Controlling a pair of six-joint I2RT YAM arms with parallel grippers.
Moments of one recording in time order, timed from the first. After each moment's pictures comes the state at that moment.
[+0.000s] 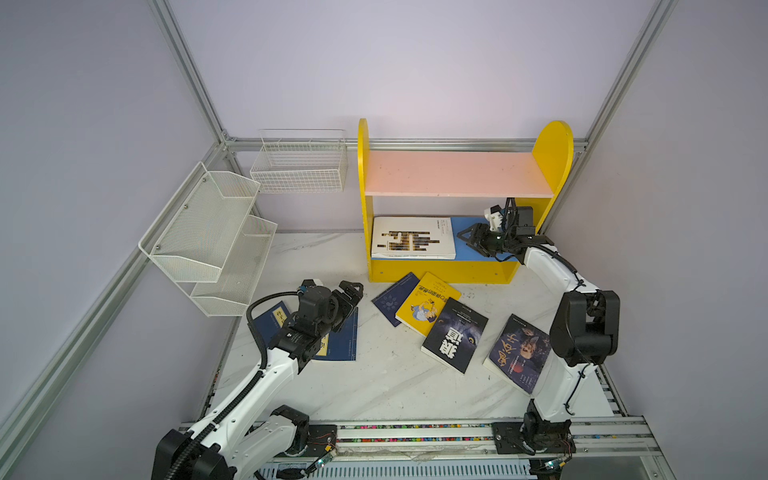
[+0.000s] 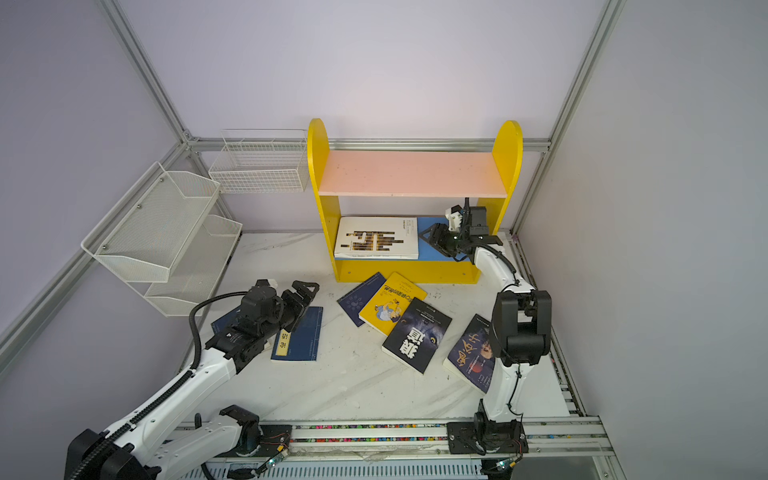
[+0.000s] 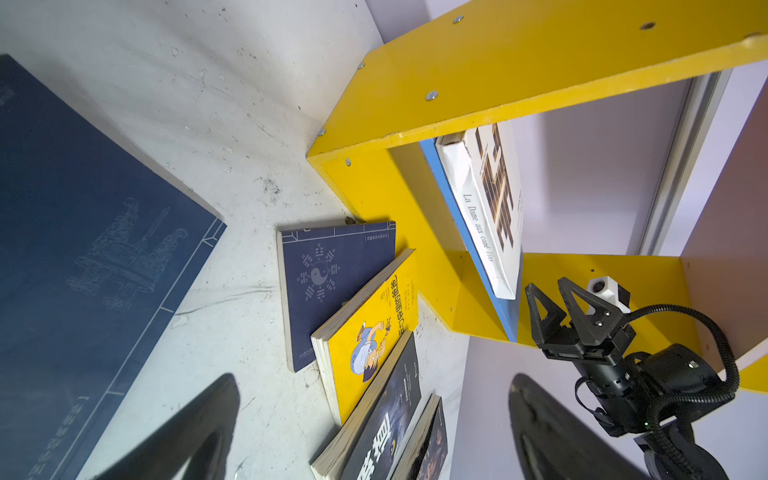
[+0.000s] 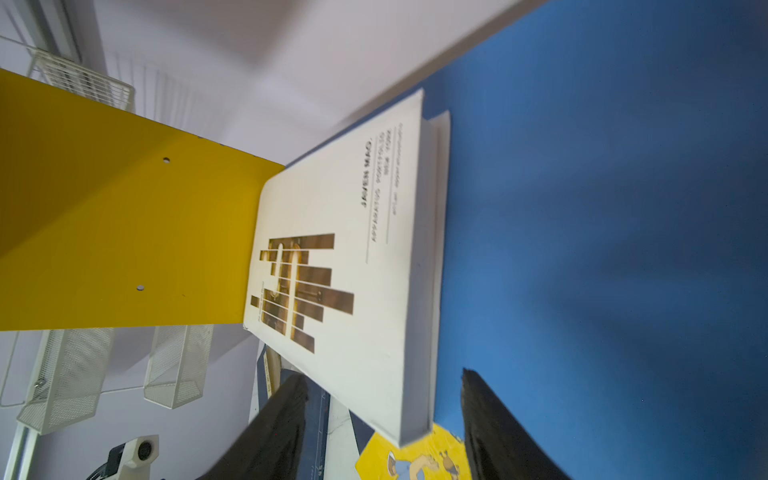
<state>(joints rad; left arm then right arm) -0.37 1.02 0.69 -0.19 0.06 -1.19 0.07 1.83 1.53 -0.38 -0.65 0.58</state>
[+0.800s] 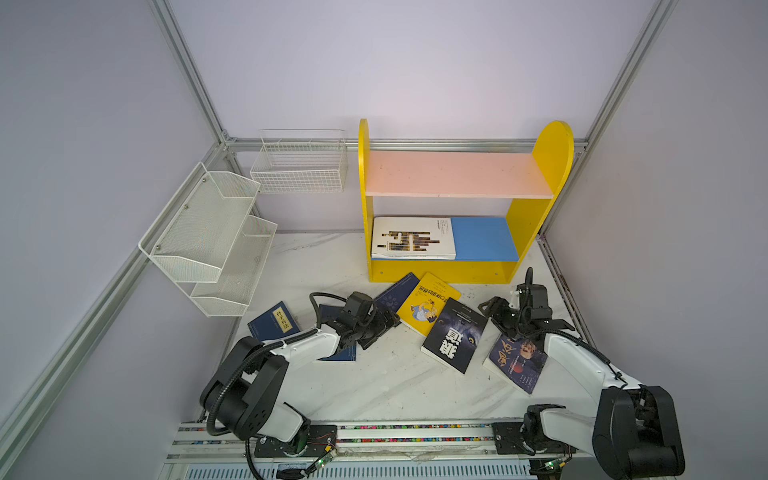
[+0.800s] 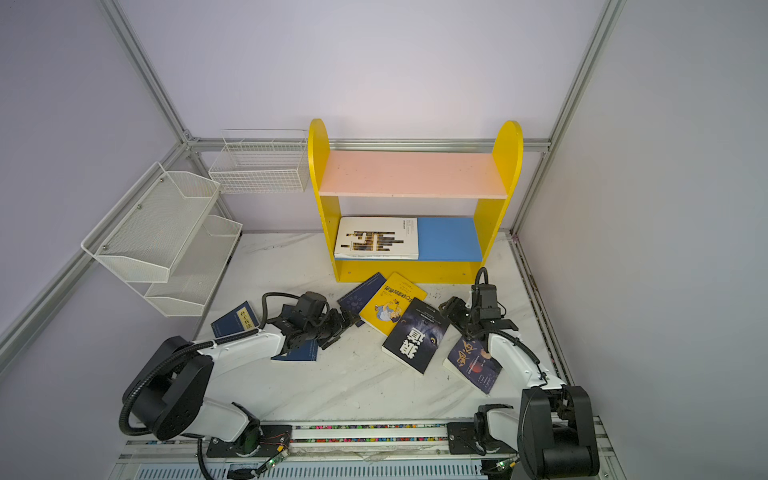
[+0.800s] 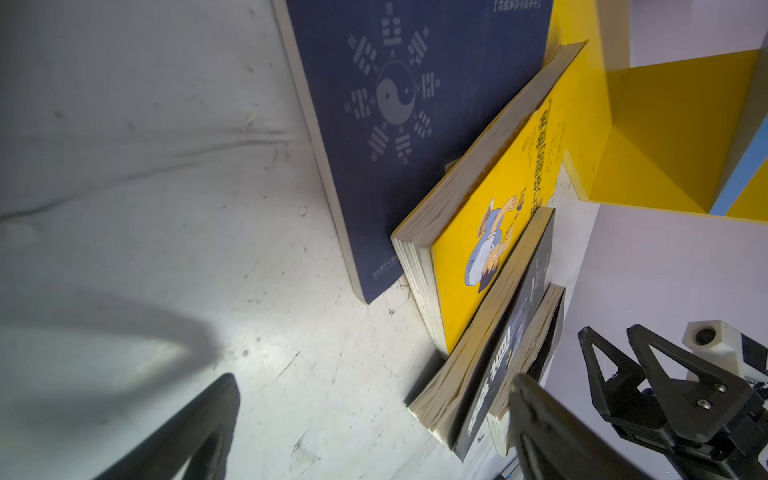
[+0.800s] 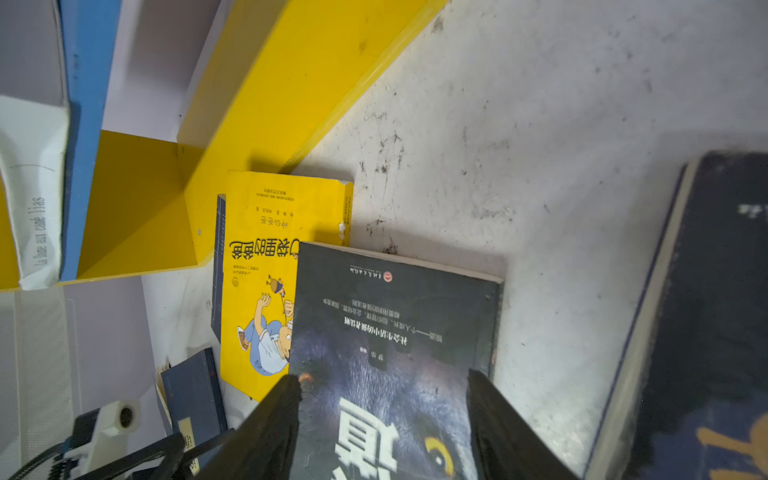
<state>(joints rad) -0.56 1.51 0.71 -0.02 0.23 -1.14 0.07 1.20 0.60 -0.19 -0.34 0.80</state>
